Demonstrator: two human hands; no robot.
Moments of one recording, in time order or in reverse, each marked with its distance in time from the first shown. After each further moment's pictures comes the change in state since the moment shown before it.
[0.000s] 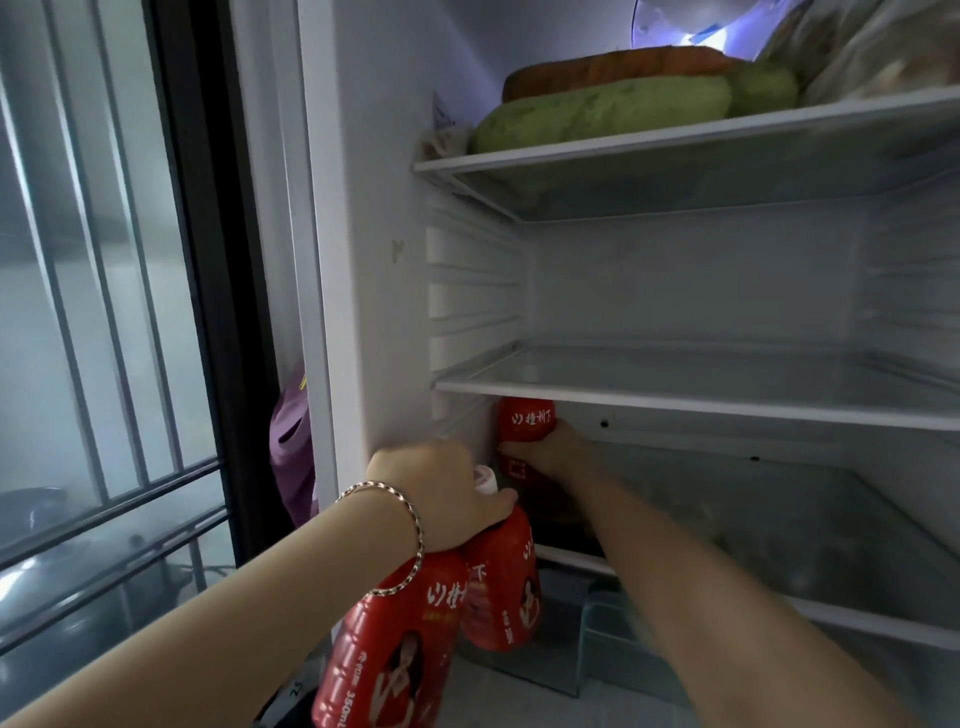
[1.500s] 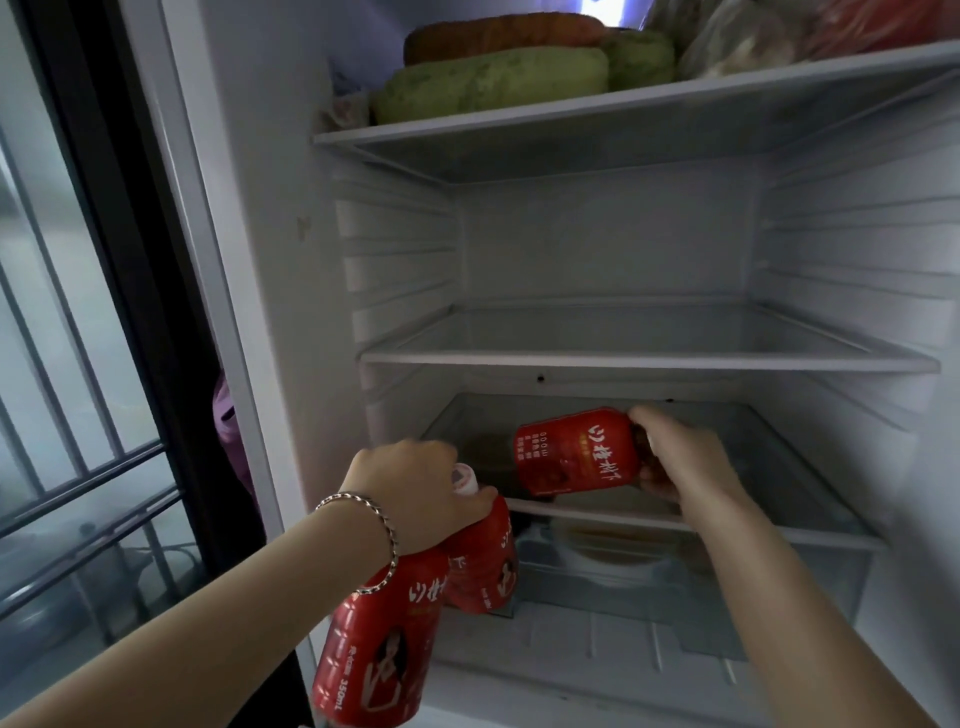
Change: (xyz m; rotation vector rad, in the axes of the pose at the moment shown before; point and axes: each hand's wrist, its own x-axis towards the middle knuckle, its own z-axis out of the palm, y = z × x) left_hand -0.023 0.038 0.008 -0.001 -0.031 0.135; right_hand -0.155 0.020 -0.126 0.433 0.392 0.247
